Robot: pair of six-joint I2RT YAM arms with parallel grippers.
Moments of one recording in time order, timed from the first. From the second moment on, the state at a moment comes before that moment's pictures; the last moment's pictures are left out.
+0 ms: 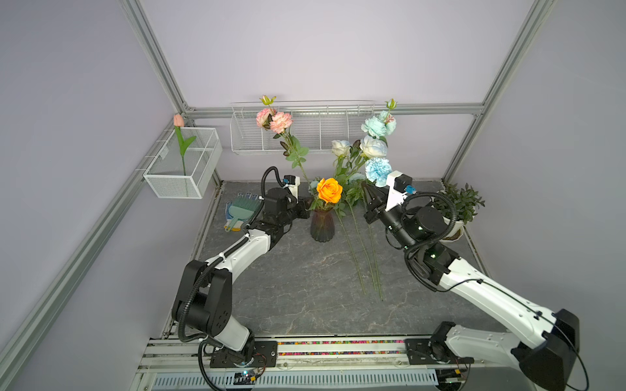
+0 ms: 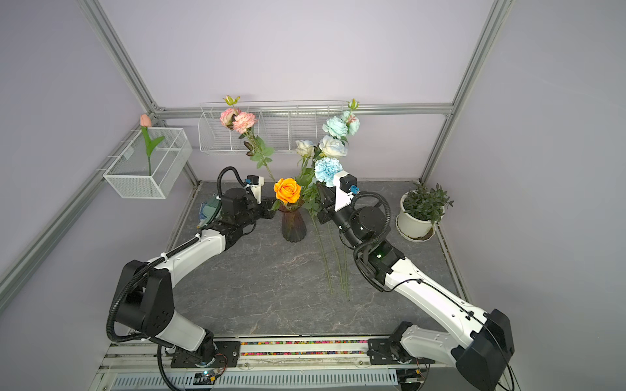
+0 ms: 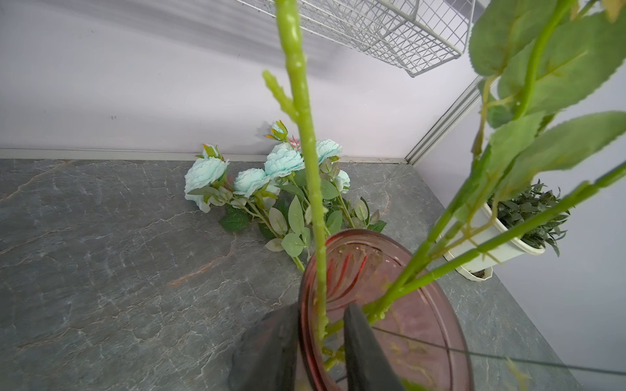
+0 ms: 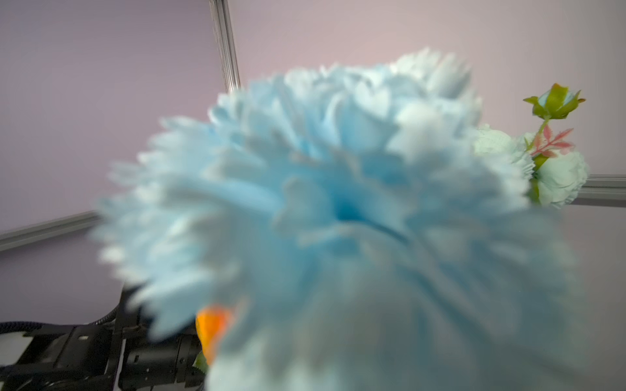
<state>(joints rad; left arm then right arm) -0.41 1.57 1.05 0.21 0.28 -0.36 0.75 1.13 1.00 0.37 0.11 0.07</state>
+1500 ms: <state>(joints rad) -0.40 1.60 1.06 0.24 0.29 -0.36 0.22 1.51 1.42 -0.71 -0.16 0.19</state>
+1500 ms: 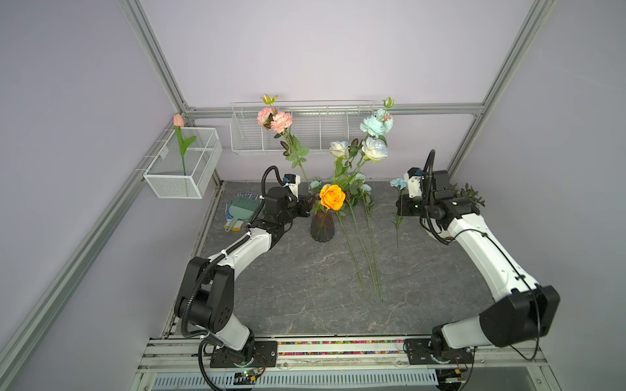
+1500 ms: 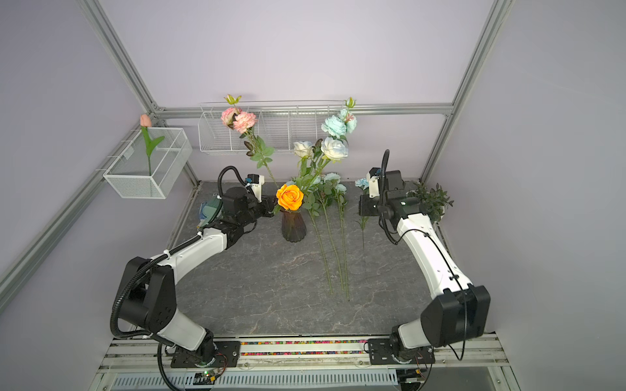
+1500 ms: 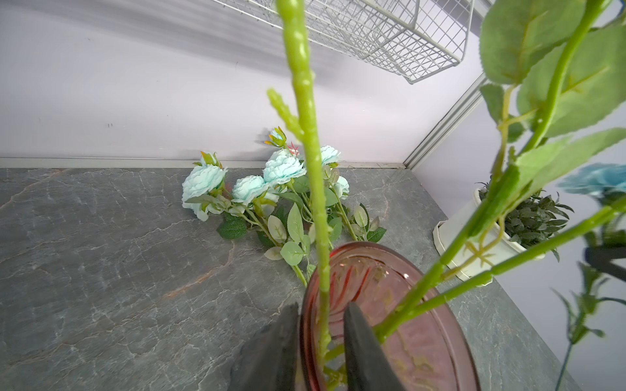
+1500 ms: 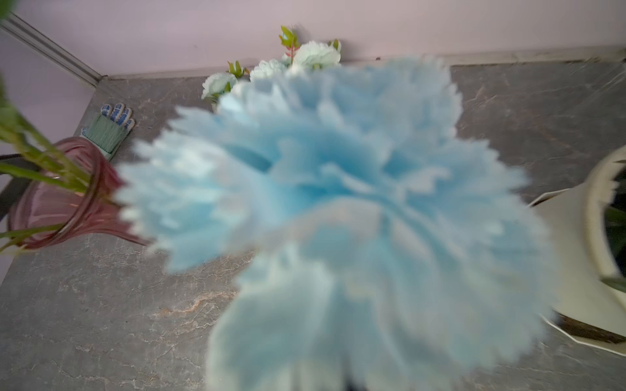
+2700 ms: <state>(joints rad) -0.40 1.59 1.06 0.23 0.30 -0.36 0.17 2.25 1.77 -0.56 -0.27 0.26</state>
